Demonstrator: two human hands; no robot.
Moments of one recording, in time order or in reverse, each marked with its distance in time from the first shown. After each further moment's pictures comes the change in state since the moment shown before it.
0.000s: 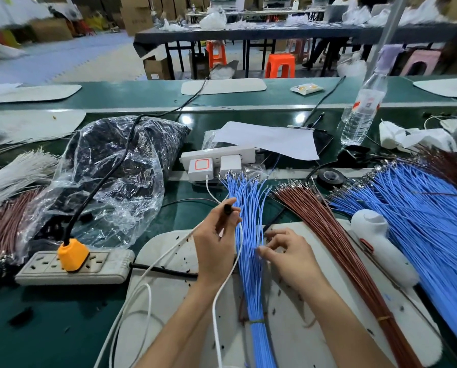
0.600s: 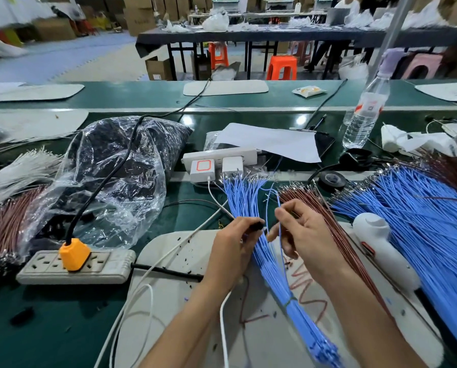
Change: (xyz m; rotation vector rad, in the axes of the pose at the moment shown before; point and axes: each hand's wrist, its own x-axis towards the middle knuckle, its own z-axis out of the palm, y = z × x) left_hand -0.002 -0.004 0.004 0.326 -0.368 0.158; right_hand 0.011 -0.030 -0.028 0.582 -0.104 -0.056
